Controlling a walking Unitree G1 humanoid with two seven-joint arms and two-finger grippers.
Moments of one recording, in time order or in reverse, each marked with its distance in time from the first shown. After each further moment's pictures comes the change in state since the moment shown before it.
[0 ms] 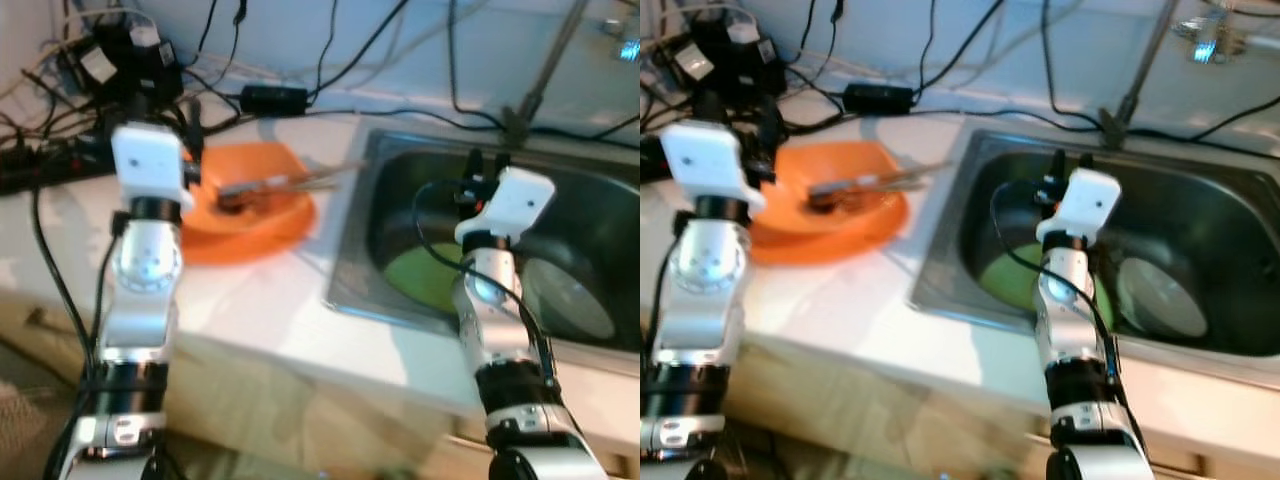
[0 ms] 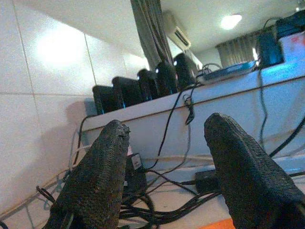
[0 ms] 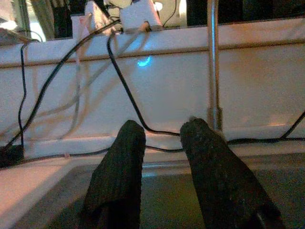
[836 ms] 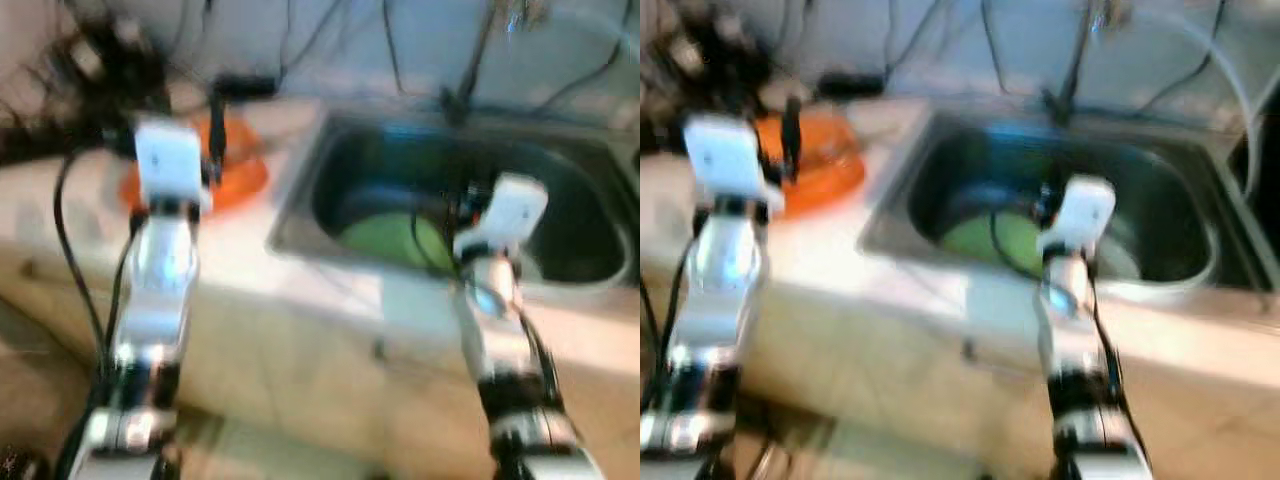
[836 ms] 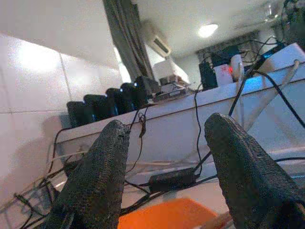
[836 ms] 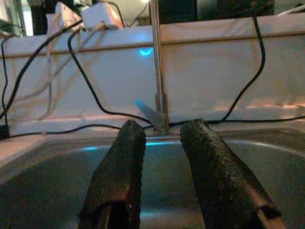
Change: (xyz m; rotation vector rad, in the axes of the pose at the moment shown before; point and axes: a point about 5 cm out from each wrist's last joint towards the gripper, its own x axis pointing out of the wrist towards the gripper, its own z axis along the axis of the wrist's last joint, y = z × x) left arm 0.000 -0.013 0.005 -0.024 -0.011 -0.055; right arm -0.013 -0.004 -0.015 -0.018 0.073 0.018
